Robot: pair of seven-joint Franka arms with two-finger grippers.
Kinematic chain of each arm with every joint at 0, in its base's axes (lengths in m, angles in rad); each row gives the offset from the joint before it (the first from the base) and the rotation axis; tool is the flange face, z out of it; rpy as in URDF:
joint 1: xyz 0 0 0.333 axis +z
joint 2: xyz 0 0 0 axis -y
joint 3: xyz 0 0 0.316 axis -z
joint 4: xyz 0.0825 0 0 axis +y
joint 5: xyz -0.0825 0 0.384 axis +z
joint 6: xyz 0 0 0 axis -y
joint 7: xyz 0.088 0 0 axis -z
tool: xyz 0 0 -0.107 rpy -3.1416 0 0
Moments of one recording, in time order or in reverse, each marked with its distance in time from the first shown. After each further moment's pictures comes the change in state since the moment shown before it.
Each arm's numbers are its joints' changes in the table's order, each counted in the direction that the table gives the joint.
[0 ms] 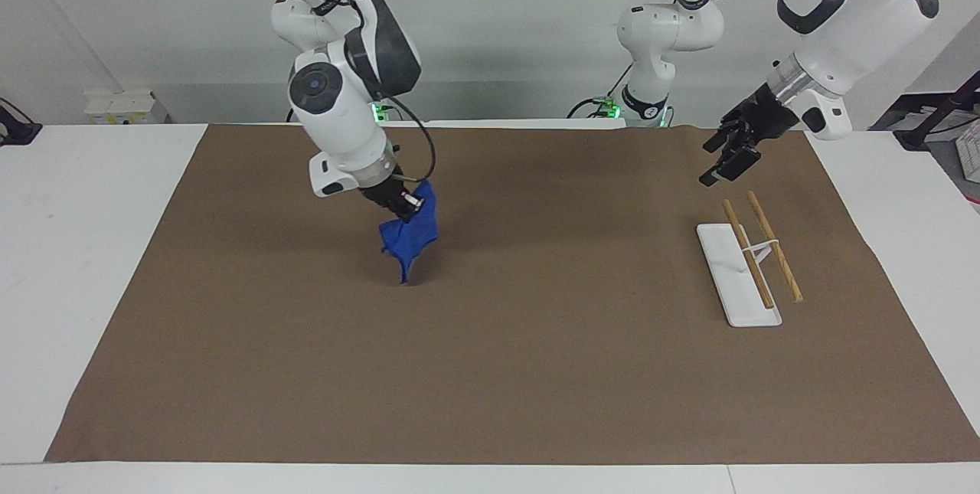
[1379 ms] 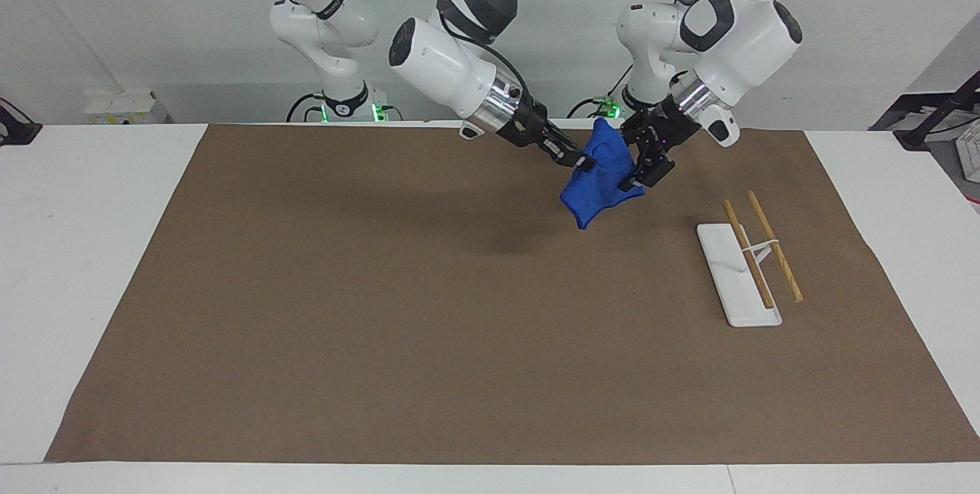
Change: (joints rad) left arm -0.090 0.100 0.130 0.282 -0.198 0.356 -0.257; right arm 0.080 -0.099 -0.241 -0.061 0.560 0.565 0.369
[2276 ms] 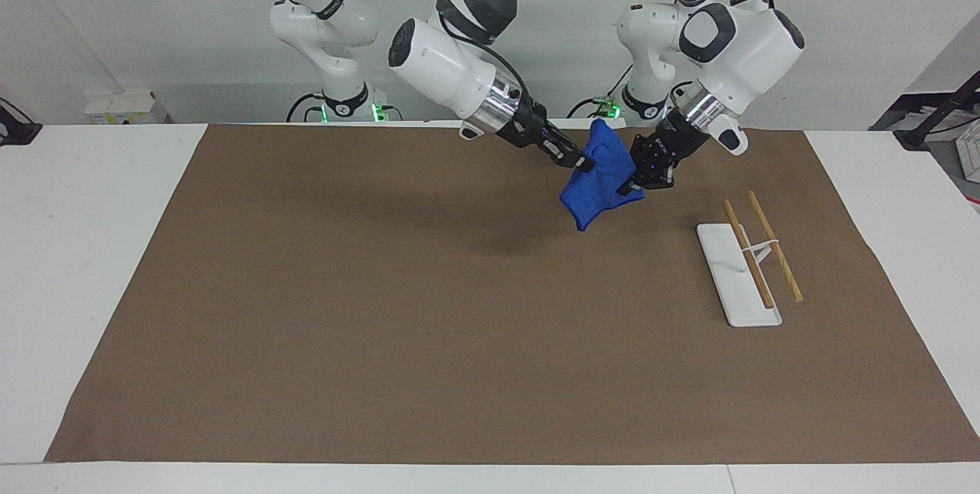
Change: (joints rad) left arm 0.000 -0.037 -0.005 0.001 -0.001 0.084 -0.008; right arm 0.000 0.000 0.000 0.000 0.000 0.000 0.000
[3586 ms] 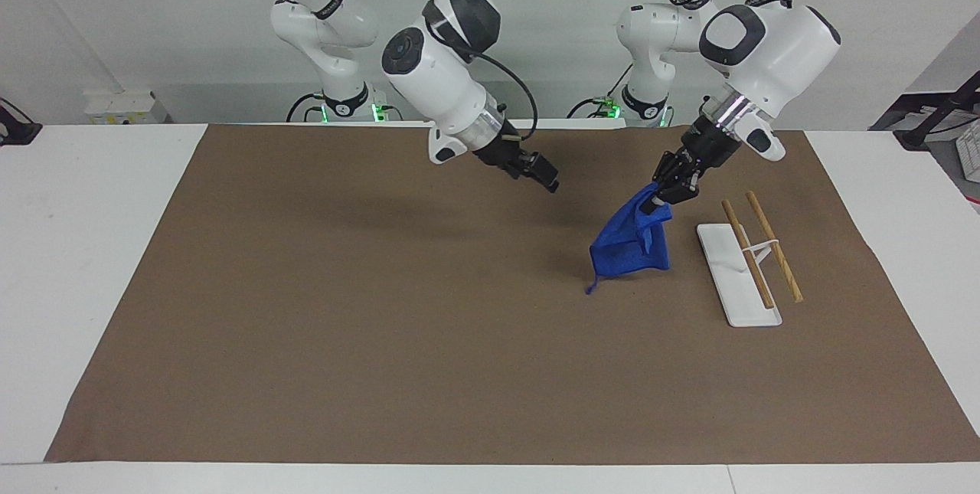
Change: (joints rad) left arm 0.042 -0.101 -0.012 -0.163 0.000 0.032 0.436; right arm -0.062 0.032 0.112 0.017 -0.556 -0.460 -0.464
